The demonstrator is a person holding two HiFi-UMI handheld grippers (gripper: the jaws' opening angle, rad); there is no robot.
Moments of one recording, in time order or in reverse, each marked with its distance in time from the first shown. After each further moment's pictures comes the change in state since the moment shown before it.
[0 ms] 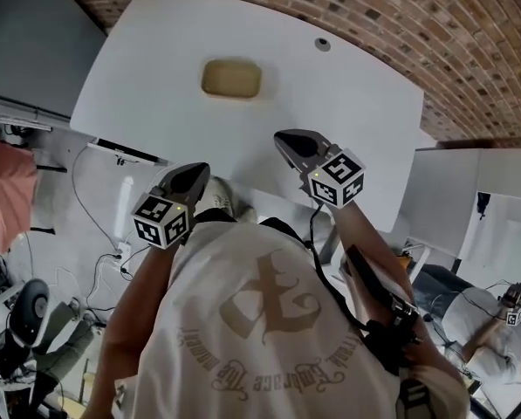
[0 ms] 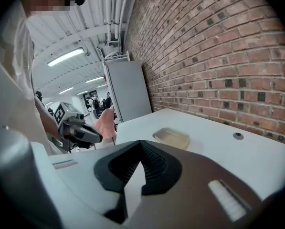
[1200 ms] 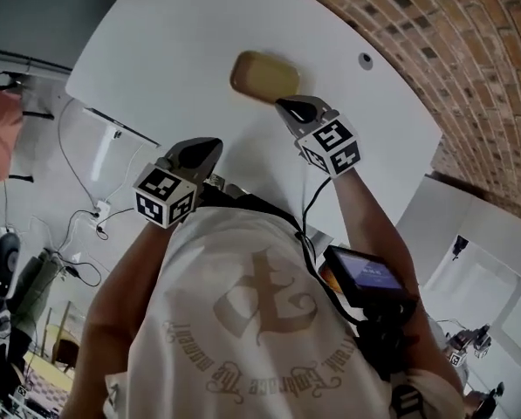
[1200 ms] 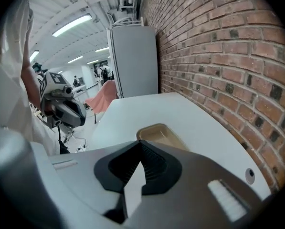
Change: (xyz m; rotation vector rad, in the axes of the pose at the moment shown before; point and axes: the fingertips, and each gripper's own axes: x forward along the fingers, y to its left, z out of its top) left arm 0.040 0.067 0.034 -0.097 0.001 0.021; right arm 0.136 -0.068 0.011 -0.220 0.339 0.087
